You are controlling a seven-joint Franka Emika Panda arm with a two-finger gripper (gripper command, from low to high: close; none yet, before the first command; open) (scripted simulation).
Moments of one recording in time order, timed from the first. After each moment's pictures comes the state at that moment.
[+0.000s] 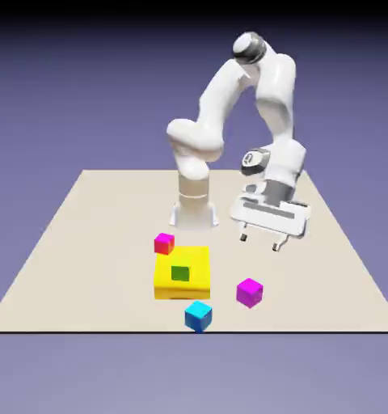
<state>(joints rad) -1.05 -0.70 1.67 -2.67 0.05 2.96 2.10</state>
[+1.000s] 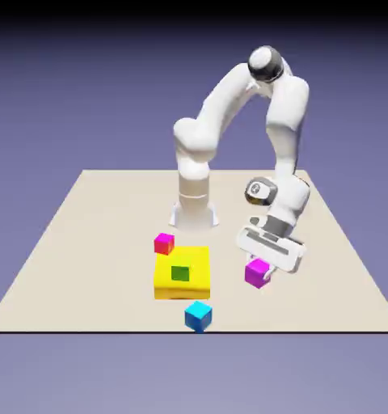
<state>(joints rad) -1.34 -0.71 2.00 -2.59 0.02 2.87 2.41</state>
